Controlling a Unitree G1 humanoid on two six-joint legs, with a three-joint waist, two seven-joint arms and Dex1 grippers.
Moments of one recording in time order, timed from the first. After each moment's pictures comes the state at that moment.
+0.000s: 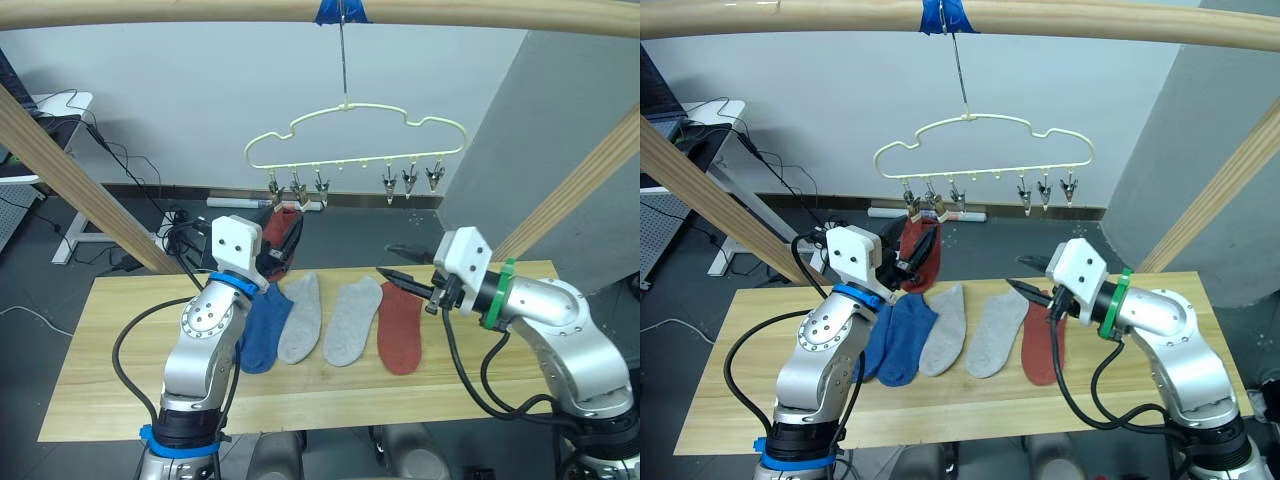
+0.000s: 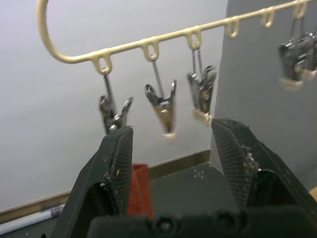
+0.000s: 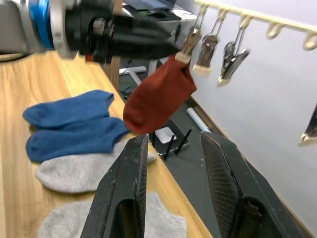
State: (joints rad) left arm -0.23 0.21 0.03 -0.26 -0.24 0.23 -0.28; right arm -0.26 -0.55 0.01 -0.63 0.28 0.58 0.80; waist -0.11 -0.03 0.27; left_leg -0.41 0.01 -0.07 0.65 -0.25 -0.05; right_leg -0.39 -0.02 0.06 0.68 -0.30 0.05
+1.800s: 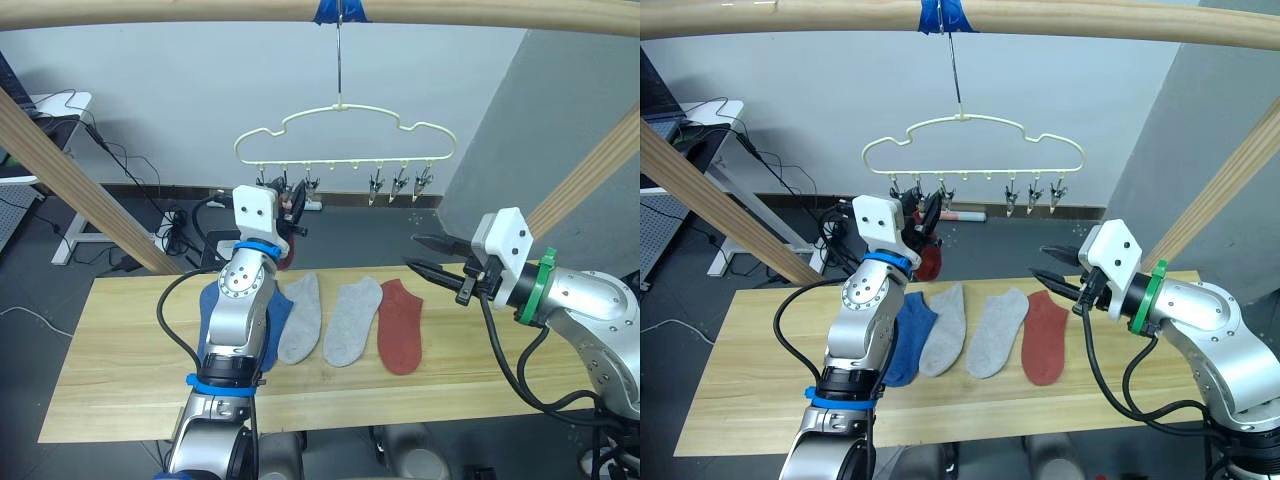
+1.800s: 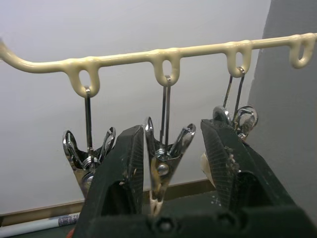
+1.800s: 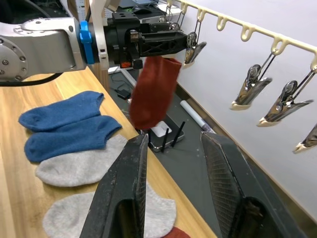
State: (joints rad) left arm -0.48 0.10 0.05 0.07 -0.16 0.07 -0.16; right arm -0.25 -0.69 -0.08 -0.66 0.49 0.66 0.72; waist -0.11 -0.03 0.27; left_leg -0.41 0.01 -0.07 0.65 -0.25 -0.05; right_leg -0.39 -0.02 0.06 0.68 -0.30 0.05
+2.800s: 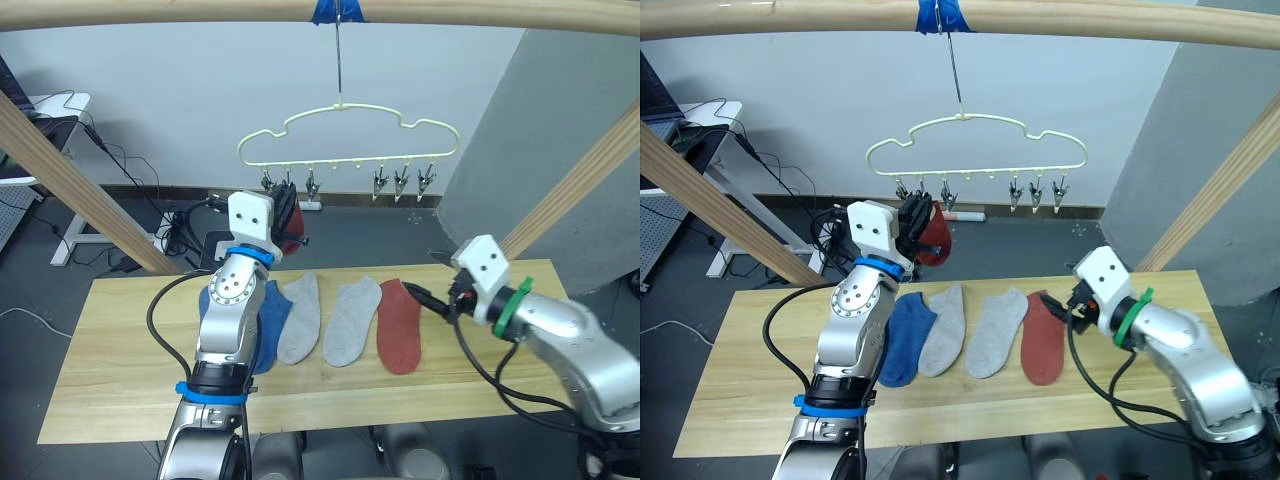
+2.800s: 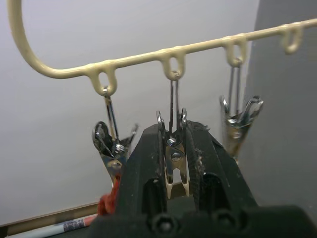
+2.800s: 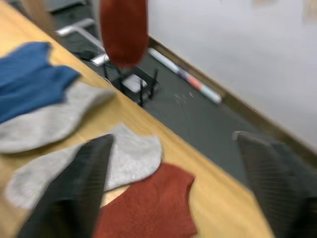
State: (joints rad) left arm -0.42 0.15 0.04 -0.01 -0.16 0.08 -0.24; right arm -0.14 -0.55 0.11 -0.51 0.26 0.70 0.41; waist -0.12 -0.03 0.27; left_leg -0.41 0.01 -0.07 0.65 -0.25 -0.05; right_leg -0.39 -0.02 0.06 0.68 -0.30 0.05
